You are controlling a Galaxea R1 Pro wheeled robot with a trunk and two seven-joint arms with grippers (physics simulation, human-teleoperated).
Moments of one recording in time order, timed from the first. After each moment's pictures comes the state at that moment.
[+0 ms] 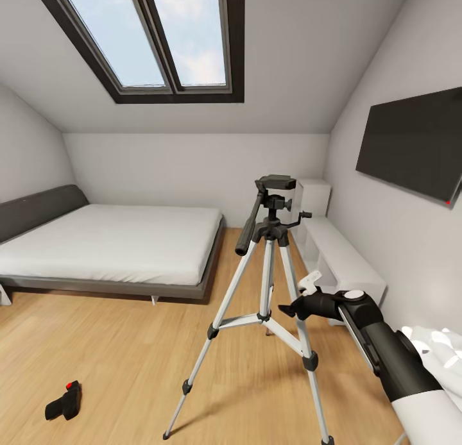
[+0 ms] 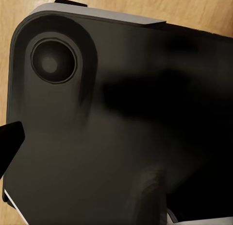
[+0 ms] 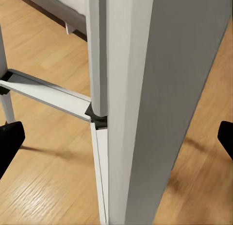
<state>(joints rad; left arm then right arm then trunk) 0.00 -0.07 0.04 -0.06 0.16 -0.04 0.00 -0.58 -0.21 0.16 -1.31 0.18 0.72 0.67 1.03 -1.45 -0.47</state>
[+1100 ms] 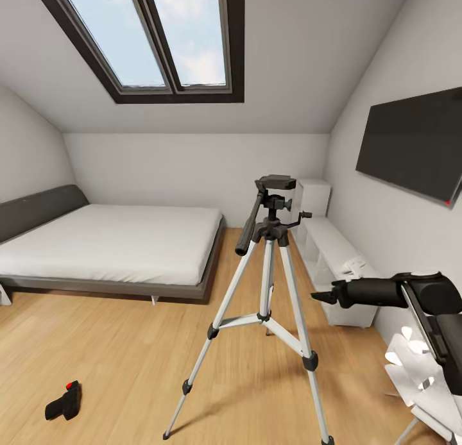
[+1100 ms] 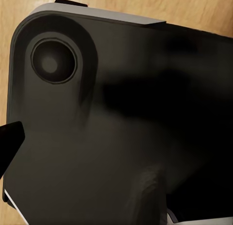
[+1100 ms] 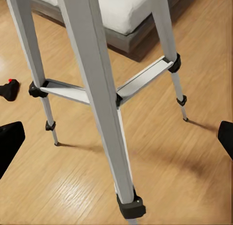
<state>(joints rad) 0.00 -0.07 0.04 -0.06 0.16 -0.04 0.00 -0.58 -0.39 -0.04 -1.56 0.18 1.04 1.06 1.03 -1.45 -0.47</state>
